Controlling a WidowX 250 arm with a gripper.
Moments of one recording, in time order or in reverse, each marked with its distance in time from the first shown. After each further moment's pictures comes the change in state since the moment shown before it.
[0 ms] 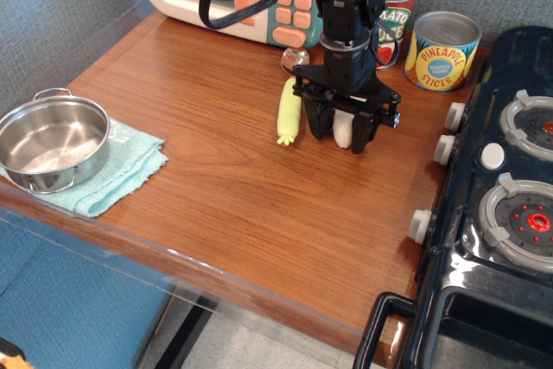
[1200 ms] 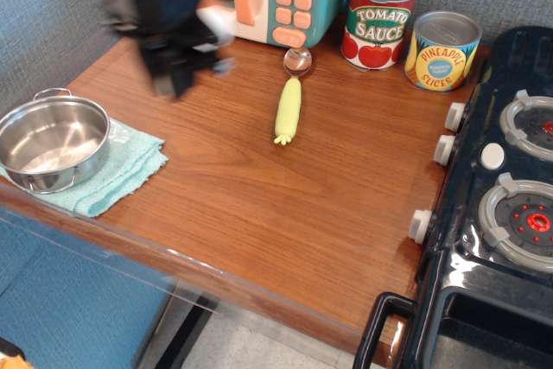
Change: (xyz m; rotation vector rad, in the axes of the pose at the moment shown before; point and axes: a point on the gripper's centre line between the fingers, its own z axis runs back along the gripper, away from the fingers) arm -0.115 0.104 0.116 0.143 -0.079 0.056
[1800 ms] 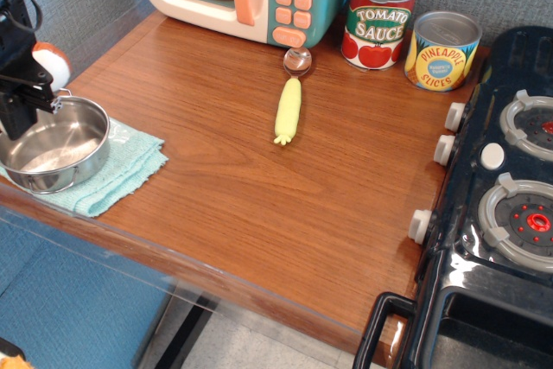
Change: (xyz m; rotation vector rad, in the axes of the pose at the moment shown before) arm -0.072 0.097 -0.022 0.077 0.135 0.140
